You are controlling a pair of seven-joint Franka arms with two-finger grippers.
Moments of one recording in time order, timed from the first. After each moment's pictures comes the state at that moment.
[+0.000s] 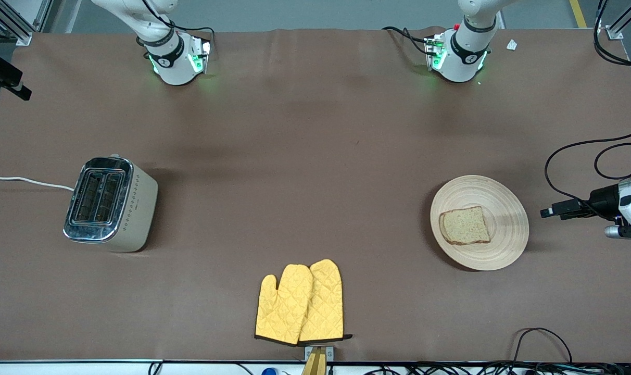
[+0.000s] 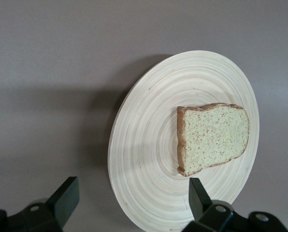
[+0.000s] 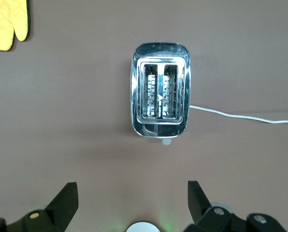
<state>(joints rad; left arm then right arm) 0.45 0.54 -0.11 -1.71 -0.49 2.03 0.60 -0.15 -0.13 0.04 -1.53 0.04 1.38 -0.07</state>
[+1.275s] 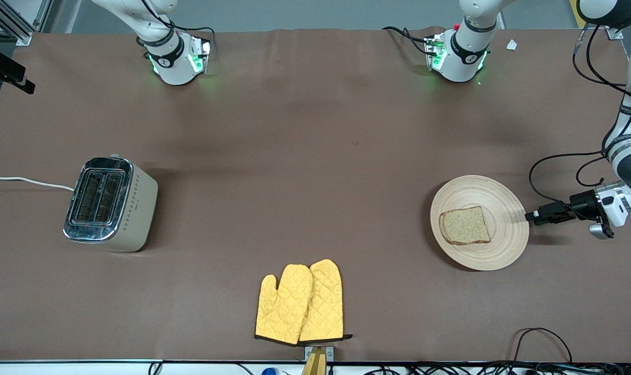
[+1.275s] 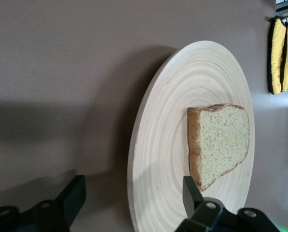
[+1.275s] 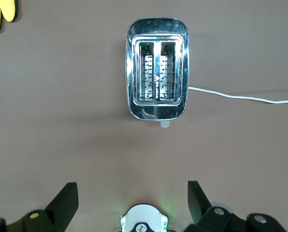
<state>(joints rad) 0.53 0.71 -0.12 -1.71 -0.75 2.01 0.89 -0.17 -0.13 0.04 -1.54 0.04 1.32 -0.07</state>
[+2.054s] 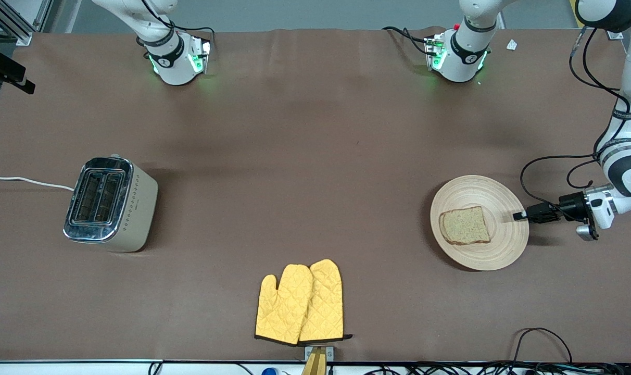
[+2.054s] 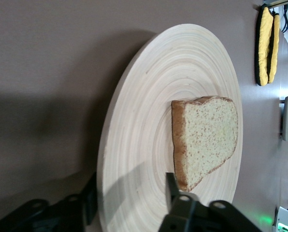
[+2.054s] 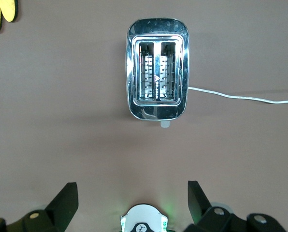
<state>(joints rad) 0.53 0.73 -0.15 -1.71 -0.76 1.99 0.89 -0.17 -0.13 0.04 -1.54 0.04 1.32 -0.07</state>
